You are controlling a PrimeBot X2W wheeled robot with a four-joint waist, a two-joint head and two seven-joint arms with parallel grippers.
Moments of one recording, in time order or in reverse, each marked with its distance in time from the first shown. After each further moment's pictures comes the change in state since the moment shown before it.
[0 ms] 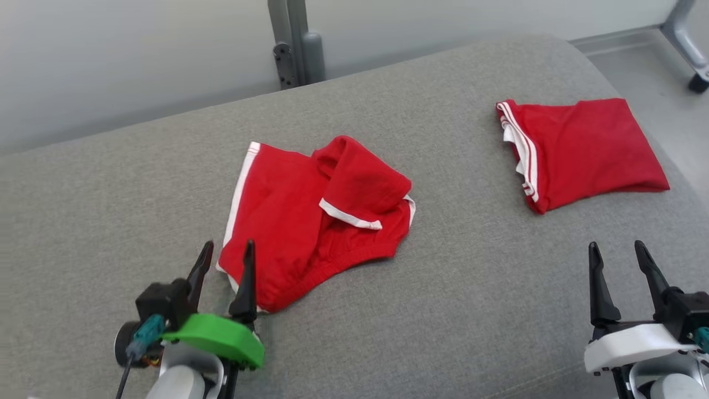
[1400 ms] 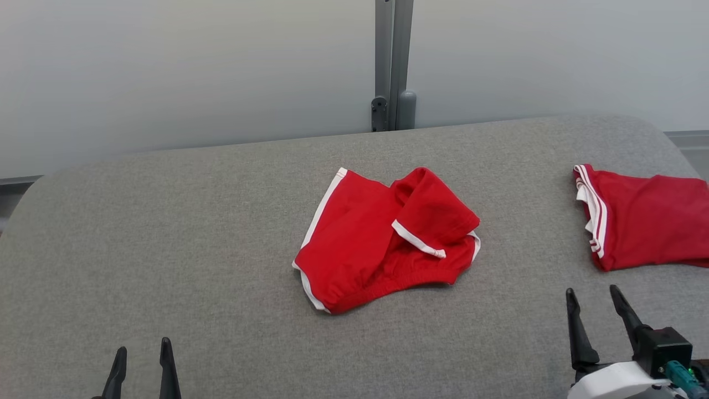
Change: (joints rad) left arm 0.433 -0.131 0.483 -0.207 0.282 -0.165 -0.011; right arm 0.097 0.015 0.032 0.035 -0.040 0.000 0.000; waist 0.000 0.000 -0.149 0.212
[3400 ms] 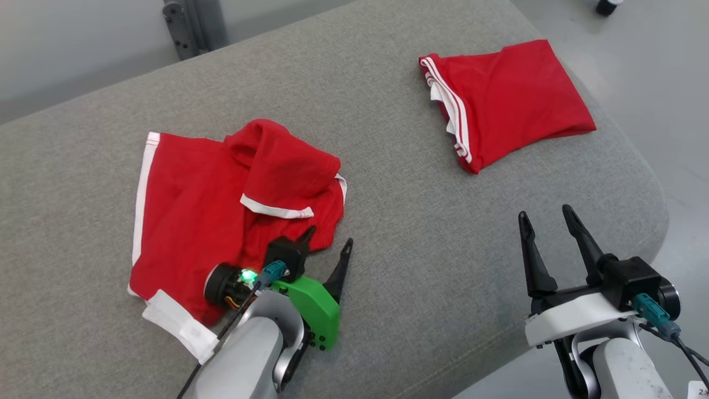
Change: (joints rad) left arm -0.652 -0.005 -0.701 0.476 -0.107 0.065 0.152; right arm -0.207 0.012 0.142 -0.023 0.065 0.000 0.000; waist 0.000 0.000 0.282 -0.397
